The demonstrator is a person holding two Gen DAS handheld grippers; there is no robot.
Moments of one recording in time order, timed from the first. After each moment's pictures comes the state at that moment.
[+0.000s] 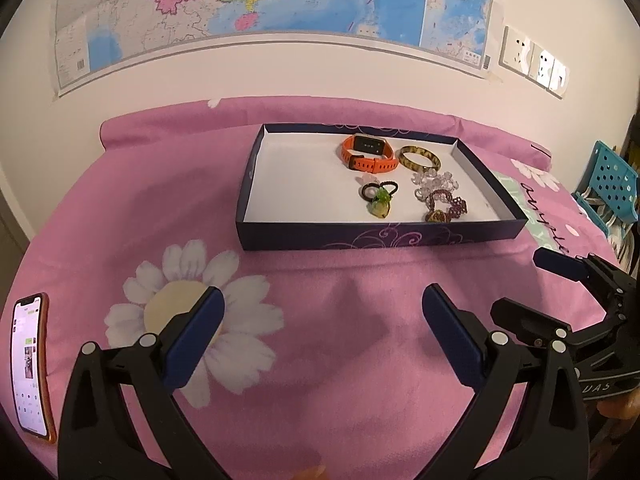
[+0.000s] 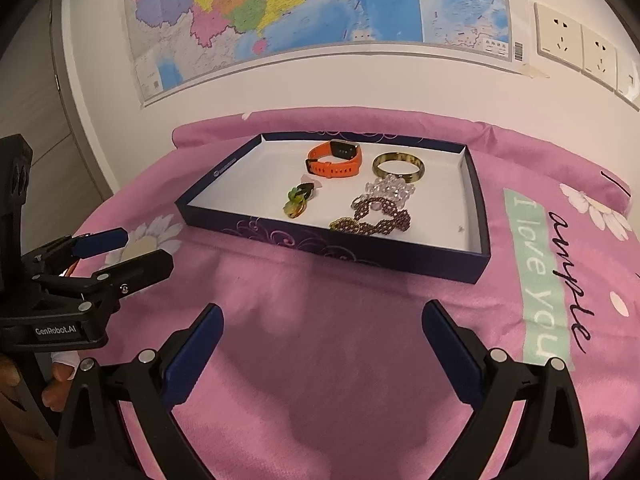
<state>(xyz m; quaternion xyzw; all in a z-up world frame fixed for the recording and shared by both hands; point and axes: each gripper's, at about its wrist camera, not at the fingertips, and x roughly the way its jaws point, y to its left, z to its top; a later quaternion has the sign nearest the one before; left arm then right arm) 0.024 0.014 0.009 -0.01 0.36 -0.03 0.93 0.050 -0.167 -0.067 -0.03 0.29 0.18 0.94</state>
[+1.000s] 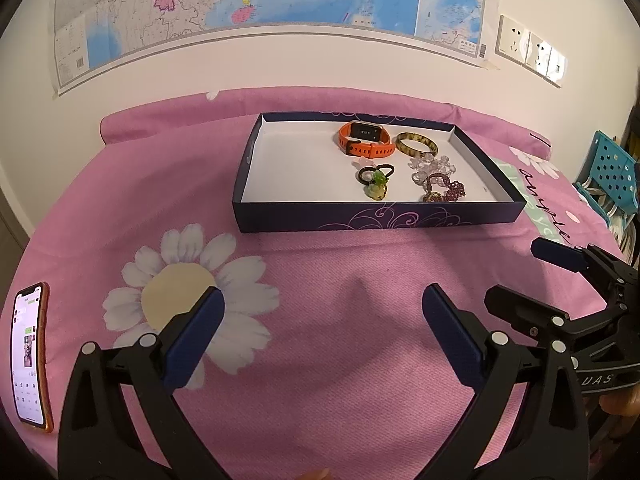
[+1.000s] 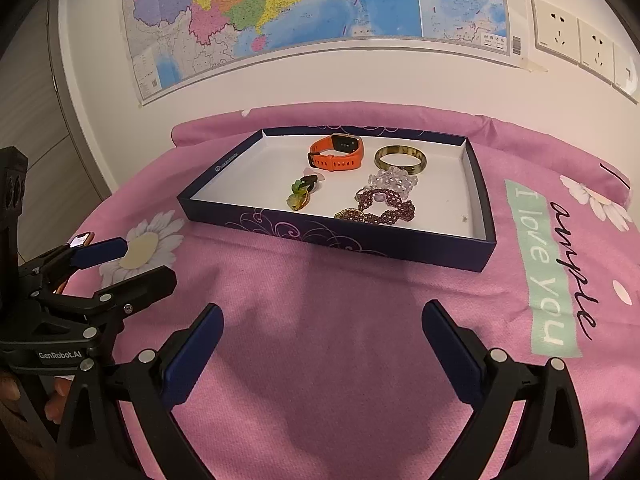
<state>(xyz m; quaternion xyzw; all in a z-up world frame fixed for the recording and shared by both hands) 0.016 0.010 0.001 -0.01 0.37 -0.03 0.93 0.045 -0.162 -0.072 -0.02 0.29 0.17 0.94</state>
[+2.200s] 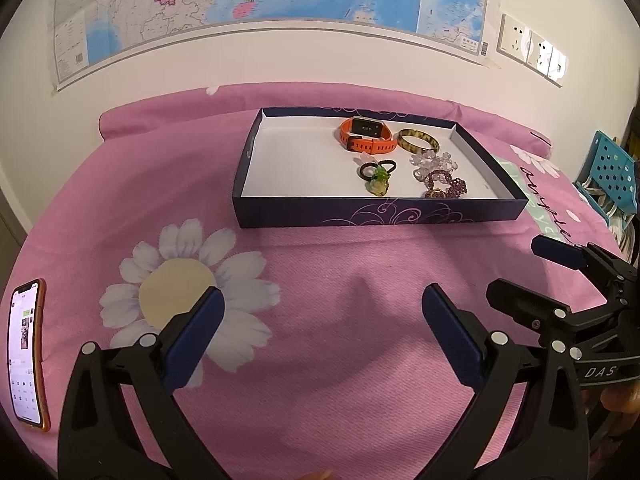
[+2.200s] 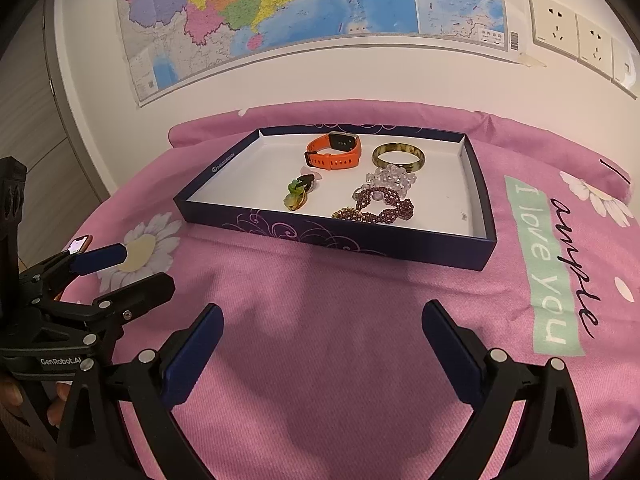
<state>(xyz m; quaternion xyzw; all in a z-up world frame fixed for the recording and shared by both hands) 0.018 0.011 -0.002 -0.01 0.37 -0.03 0.93 0.046 -0.161 -0.074 -0.01 0.30 0.17 0.94</state>
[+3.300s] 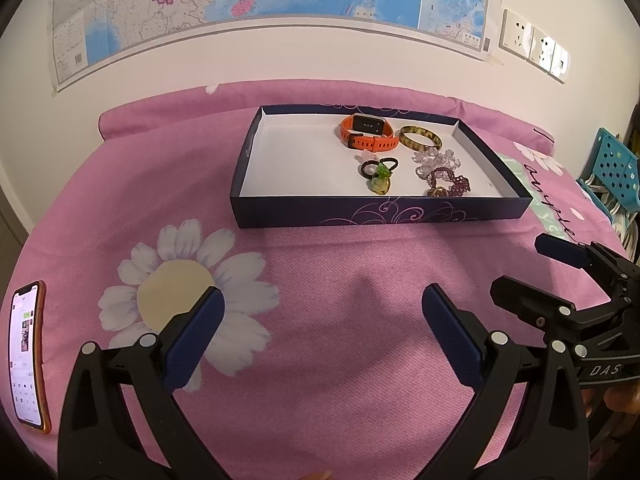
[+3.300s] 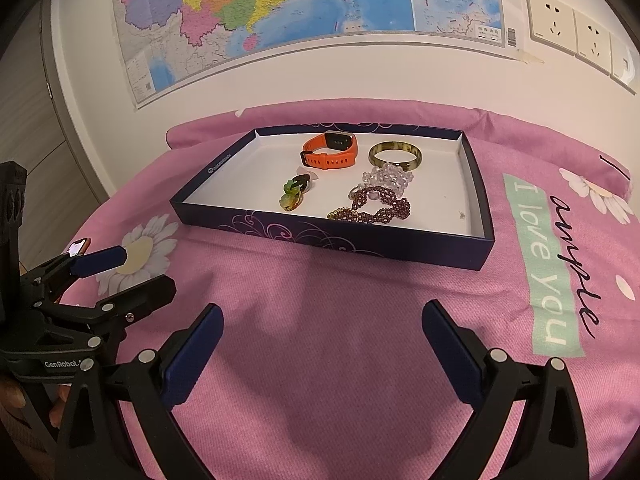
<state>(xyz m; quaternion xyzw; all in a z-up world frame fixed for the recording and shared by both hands) 0.021 0.013 -0.004 -0.01 0.38 -0.03 0.93 0.051 -0.164 -0.074 -0.01 0.30 0.17 0.94</state>
